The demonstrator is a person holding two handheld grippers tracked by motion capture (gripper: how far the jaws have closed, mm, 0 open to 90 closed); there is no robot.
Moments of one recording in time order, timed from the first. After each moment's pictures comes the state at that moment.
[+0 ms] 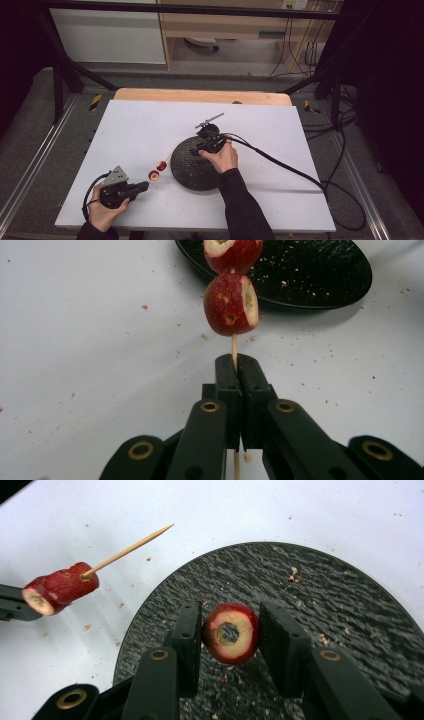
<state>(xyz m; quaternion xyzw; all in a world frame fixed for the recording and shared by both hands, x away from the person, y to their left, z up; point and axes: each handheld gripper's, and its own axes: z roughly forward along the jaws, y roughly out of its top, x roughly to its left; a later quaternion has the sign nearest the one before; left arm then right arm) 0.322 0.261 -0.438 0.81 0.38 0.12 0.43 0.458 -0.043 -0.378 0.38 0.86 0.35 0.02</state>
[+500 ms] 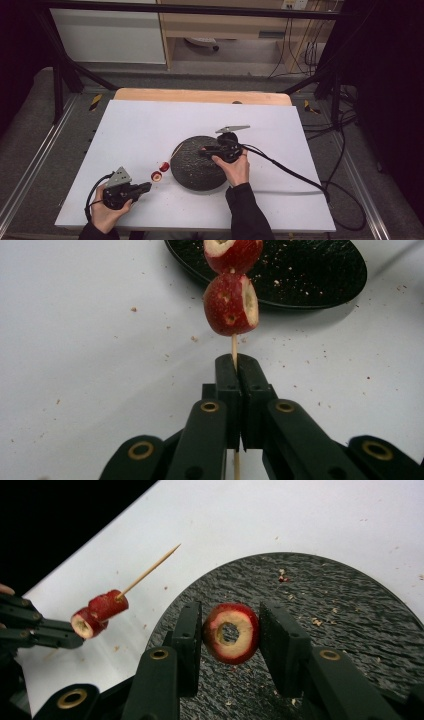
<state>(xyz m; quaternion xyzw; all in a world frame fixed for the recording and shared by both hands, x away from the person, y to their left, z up) 0.320 0.253 -0.438 0.81 0.37 0.12 0.43 0.428 -0.087 -0.389 0.42 0.78 0.47 0.02</state>
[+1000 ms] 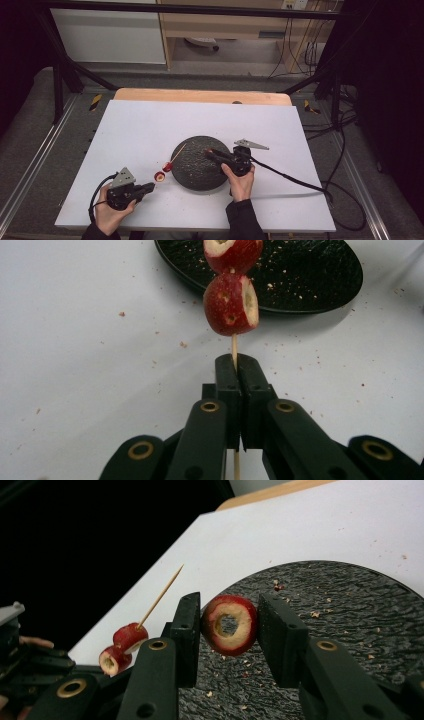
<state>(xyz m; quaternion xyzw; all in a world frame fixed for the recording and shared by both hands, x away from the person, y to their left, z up) 0.319 0.242 -0.438 0.81 0.37 0.12 0.43 0.400 -0.112 -0.422 0.47 0.65 0.59 0.01</state>
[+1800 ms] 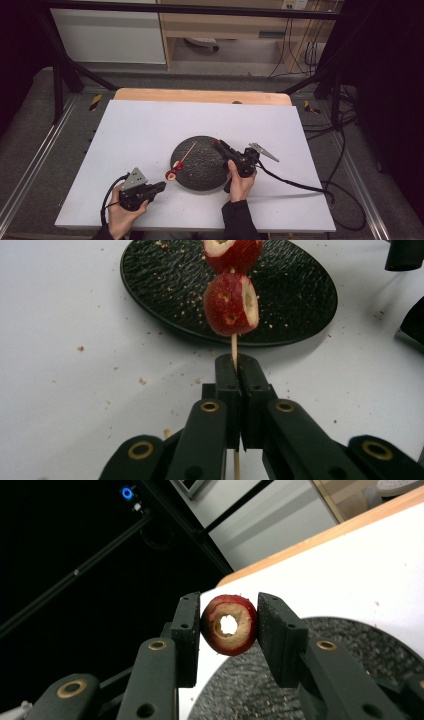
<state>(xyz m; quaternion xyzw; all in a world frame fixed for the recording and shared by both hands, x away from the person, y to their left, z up) 0.316 0.208 -0.434 0.80 0.37 0.13 0.45 0.397 -0.124 -0.429 0.51 0.51 0.69 0.03</state>
